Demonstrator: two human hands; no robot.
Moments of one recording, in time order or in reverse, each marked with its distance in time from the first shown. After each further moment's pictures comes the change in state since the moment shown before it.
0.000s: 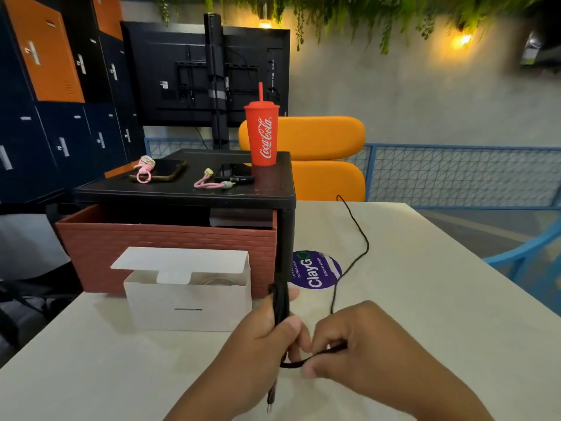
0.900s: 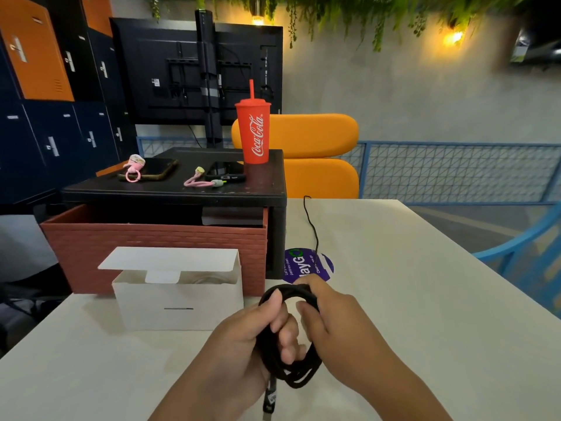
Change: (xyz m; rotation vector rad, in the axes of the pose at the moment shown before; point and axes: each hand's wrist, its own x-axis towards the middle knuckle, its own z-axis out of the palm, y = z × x) left_hand -0.001 0.016 0.006 -0.693 -0.089 -0.239; right_hand 0.019 0.019 0.025 -0.043 0.270 -0.026
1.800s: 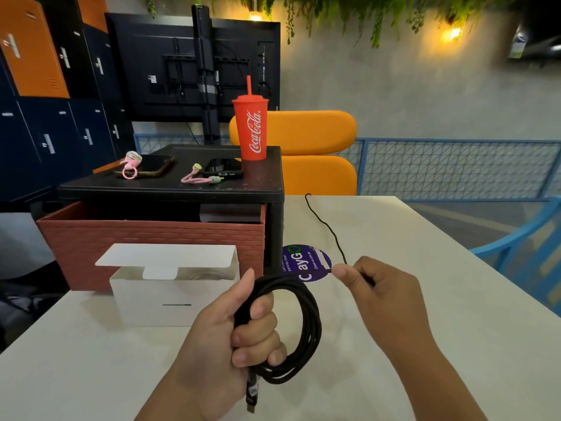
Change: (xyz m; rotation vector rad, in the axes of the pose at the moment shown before) left_hand -0.014 0.018 0.003 -0.161 0.069 -0.074; right_hand -0.001 0.027 -0.029 0.040 0.429 0.127
